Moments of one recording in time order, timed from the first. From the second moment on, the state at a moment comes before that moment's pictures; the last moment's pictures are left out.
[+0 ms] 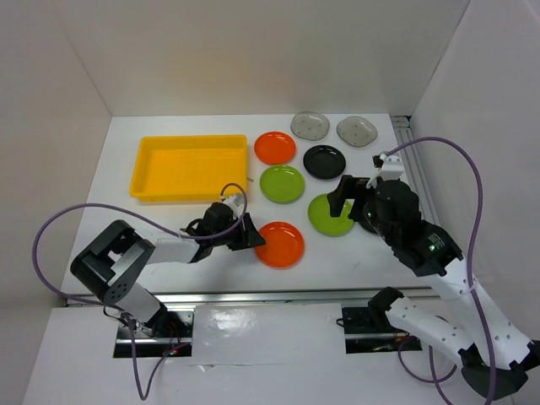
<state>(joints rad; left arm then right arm) -0.62 1.53 0.52 0.35 0.26 -0.81 0.59 0.76 1.03 -0.67 0.31 0.42</state>
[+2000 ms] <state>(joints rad) 0.07 1.74 1.18 -0.15 0.10 -0.79 0.59 0.77 0.91 -0.51 0.15 0.44</state>
